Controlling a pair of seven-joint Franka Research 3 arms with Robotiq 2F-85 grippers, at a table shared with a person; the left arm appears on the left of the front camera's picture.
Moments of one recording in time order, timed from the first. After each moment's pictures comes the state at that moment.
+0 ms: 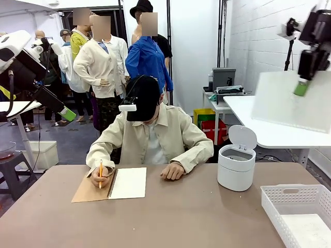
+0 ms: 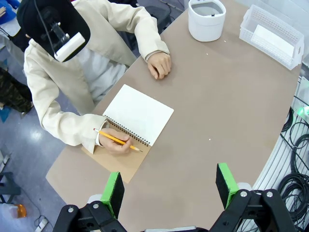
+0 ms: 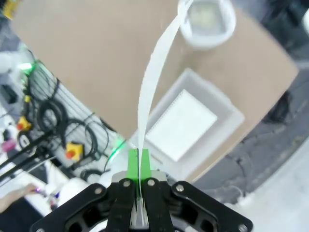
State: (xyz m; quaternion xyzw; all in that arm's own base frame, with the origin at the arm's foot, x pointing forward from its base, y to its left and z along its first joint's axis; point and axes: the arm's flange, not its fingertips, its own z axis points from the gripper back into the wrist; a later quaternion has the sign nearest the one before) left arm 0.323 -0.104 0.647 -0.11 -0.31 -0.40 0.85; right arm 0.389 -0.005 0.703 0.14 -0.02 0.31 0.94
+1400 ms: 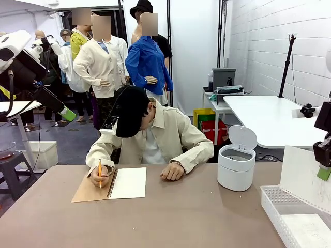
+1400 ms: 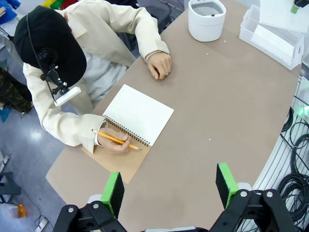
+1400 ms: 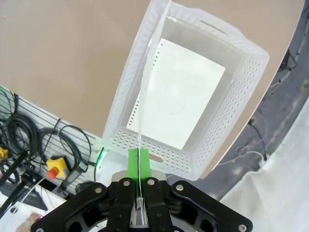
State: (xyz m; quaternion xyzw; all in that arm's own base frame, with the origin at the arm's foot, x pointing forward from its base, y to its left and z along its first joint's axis) left arm 0.323 -0.104 0.647 -0.11 -0.31 -0.40 0.85; right arm 0.330 -0.021 0.529 0.08 0.01 0.19 0.98
